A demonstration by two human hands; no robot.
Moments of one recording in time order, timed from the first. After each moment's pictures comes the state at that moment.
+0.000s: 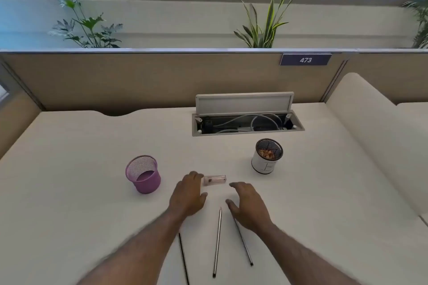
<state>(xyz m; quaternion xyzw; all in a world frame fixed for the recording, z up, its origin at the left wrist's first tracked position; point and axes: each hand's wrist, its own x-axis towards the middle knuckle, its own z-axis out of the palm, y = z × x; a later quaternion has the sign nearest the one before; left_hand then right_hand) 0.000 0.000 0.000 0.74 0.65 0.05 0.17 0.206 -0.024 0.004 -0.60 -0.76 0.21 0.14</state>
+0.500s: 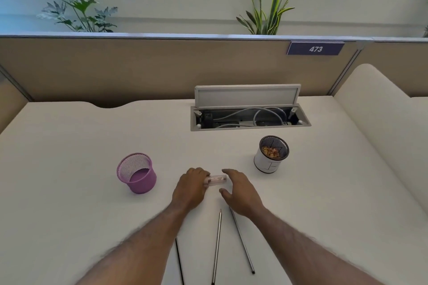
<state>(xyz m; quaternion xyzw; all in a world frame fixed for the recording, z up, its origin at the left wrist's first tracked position) 0.006 0.034 -0.028 0.76 0.62 0.11 0.17 0.188 0.026 -0.011 -0.59 -0.74 0.28 0.14</state>
